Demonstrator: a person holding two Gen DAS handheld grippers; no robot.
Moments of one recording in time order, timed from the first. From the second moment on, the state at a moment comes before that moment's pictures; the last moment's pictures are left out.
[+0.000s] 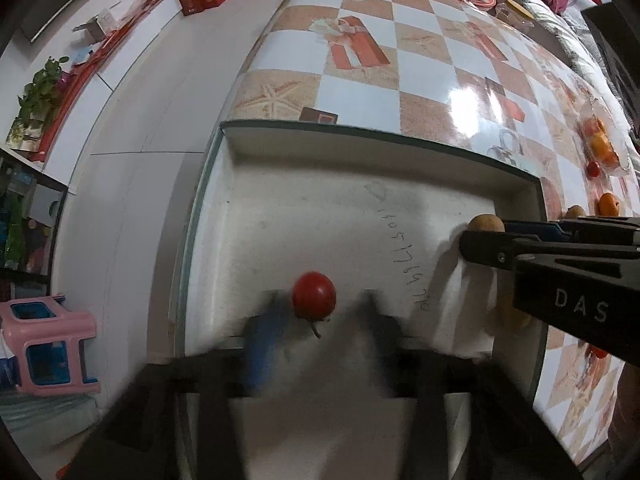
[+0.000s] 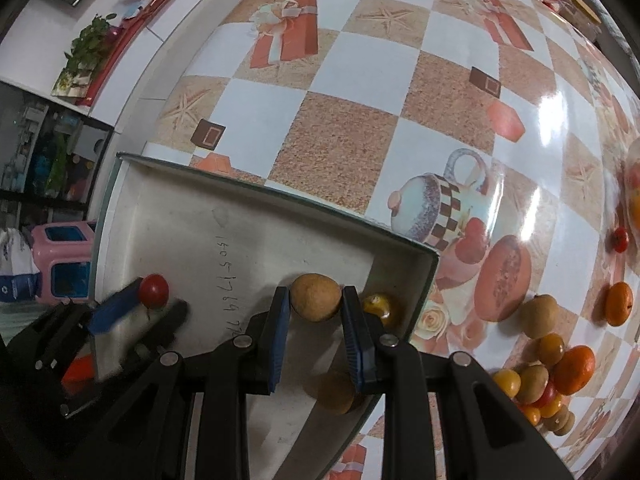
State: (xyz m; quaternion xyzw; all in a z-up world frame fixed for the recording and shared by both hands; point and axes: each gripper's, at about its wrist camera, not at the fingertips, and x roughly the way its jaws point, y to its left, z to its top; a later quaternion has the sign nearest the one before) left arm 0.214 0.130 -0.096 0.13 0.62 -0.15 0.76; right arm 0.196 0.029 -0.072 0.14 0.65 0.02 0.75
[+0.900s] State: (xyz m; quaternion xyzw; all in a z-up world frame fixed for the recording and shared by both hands) left arm 0.135 0.077 -0.043 0.21 0.59 -0.23 0.75; right arm 0.060 -0.088 -0.026 0.22 0.62 -0.08 0.75
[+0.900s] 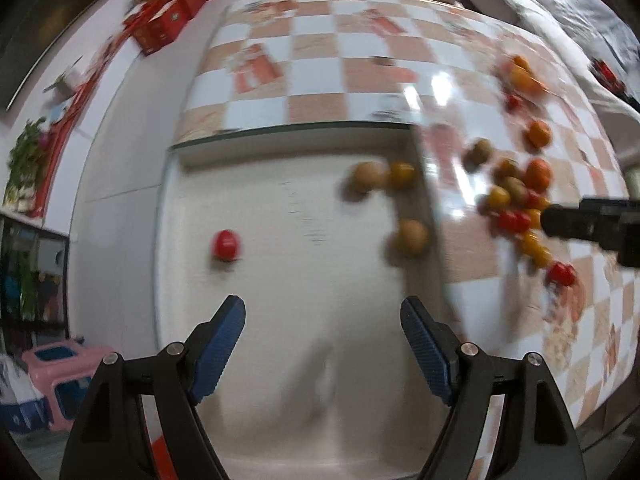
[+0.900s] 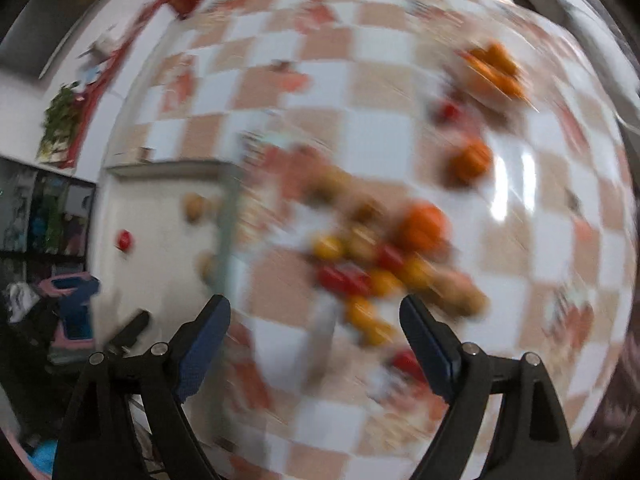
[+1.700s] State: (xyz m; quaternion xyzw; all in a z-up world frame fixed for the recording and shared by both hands) left arm 0.081 -0.041 -0.082 0.25 0.62 -0.30 0.68; right arm -0.040 -0.103 -0.095 0.13 0.64 -0.08 0.75
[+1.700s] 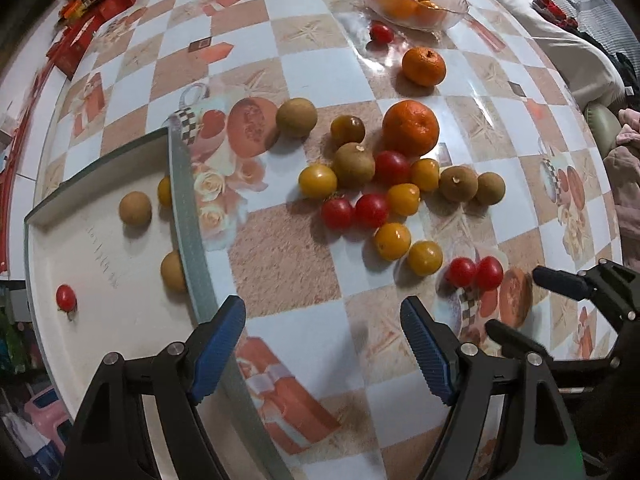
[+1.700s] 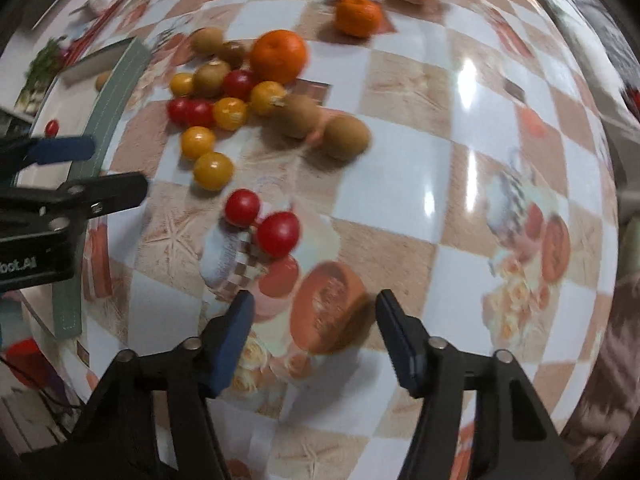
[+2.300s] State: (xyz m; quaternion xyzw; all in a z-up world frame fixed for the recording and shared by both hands) left arm 0.086 -0.058 -0.104 0.24 0.63 -0.30 0.67; right arm -0.014 -0.113 -0.089 0.13 0.61 -0.06 0.78
